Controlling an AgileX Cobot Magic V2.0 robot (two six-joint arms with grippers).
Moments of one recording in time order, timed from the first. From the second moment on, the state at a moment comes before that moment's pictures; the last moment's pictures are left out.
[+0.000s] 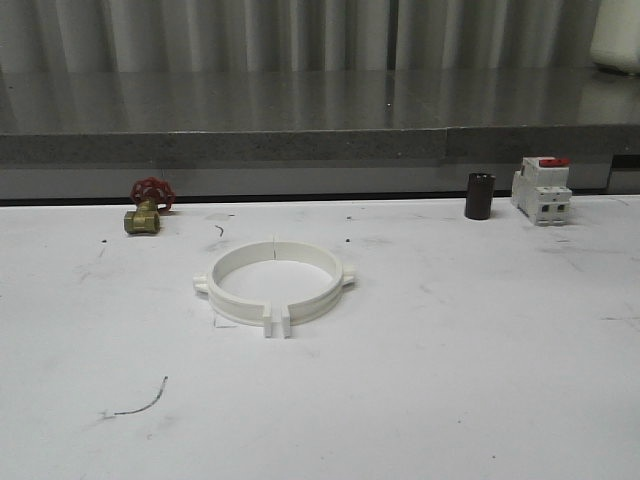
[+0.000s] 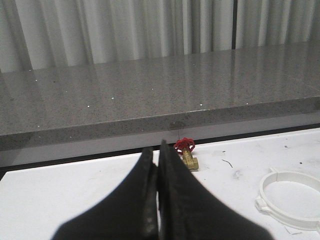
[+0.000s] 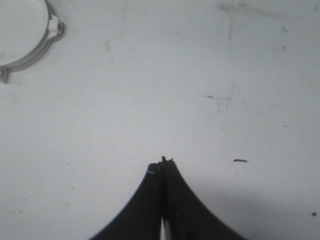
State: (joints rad) left arm -0.15 0.17 -0.33 0.13 0.27 -0.04; right arm 0.31 0.95 -0.71 -0.10 0.69 0.26
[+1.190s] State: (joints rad) left arm -0.15 0.17 -0.33 0.13 0.27 -0.04; right arm 0.31 0.20 -0.37 -0.20 0.49 0.25
